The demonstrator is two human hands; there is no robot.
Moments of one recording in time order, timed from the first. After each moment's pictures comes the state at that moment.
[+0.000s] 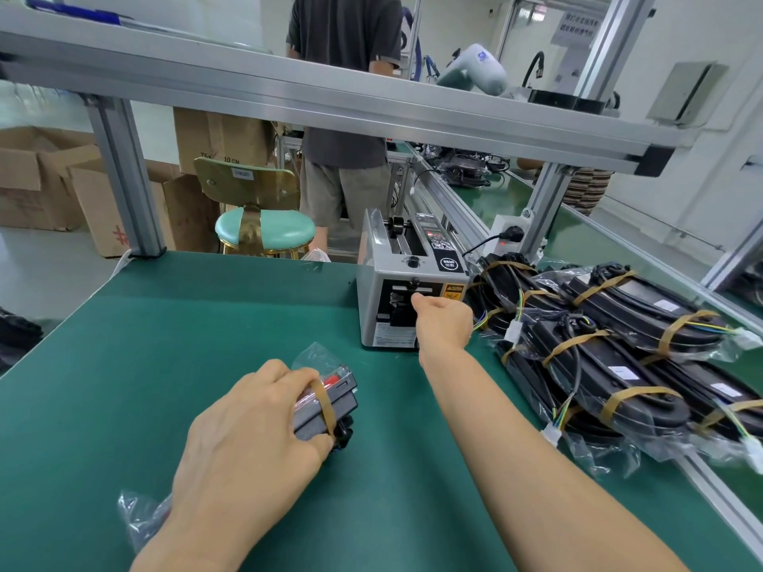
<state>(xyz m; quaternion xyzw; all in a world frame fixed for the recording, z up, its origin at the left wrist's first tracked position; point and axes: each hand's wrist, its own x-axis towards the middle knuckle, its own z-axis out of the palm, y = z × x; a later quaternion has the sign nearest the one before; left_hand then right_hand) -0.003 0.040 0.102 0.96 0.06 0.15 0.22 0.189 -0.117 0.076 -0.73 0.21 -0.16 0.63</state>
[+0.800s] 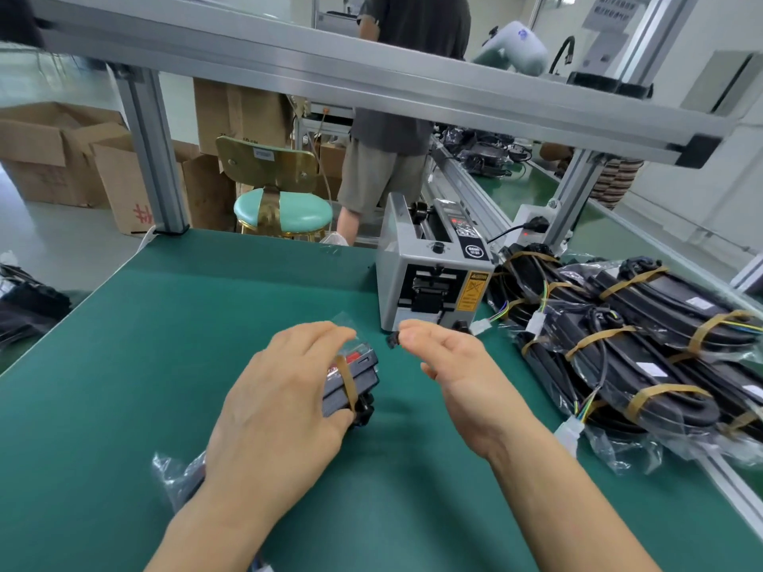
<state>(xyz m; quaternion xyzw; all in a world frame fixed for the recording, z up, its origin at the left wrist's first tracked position) -0.006 0.044 0.104 0.95 -0.02 0.21 0.25 0.060 -0.119 0.113 -0.72 -0.06 0.11 0.68</state>
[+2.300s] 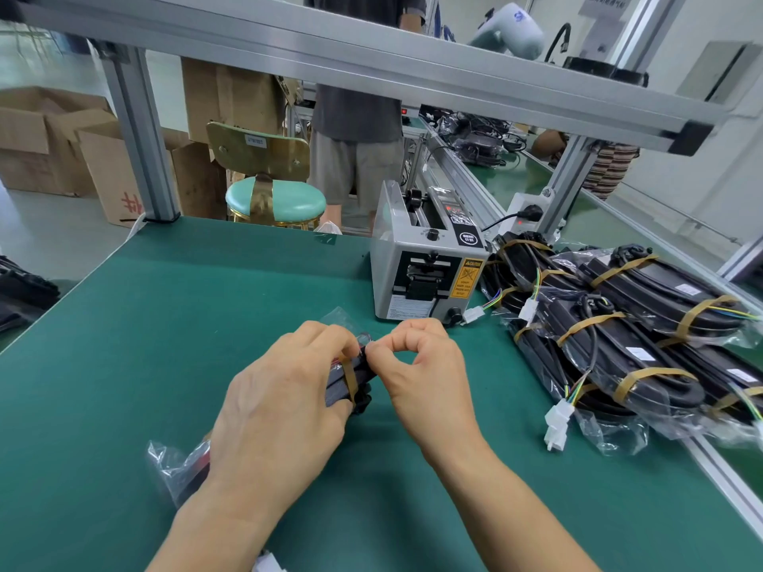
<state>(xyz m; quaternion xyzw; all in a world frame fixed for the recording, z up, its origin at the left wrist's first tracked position) -0.013 0.036 0.103 0.94 0.00 0.20 0.27 0.038 -0.091 0.099 -0.85 -0.04 -0.06 0.53</state>
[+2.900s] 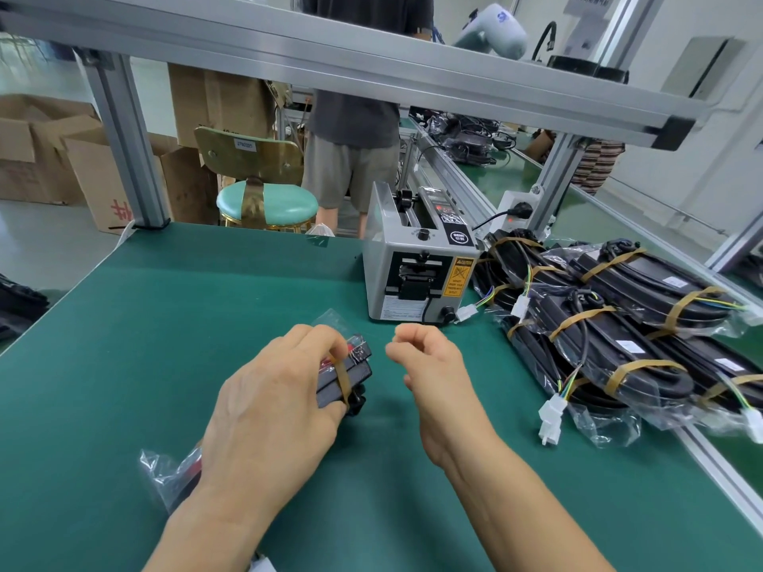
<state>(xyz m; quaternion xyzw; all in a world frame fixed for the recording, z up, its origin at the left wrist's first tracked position) -0.013 0.037 0.104 0.94 0.01 0.19 0.29 0.045 -0.099 0.096 -0.72 0.07 0.03 0.69</state>
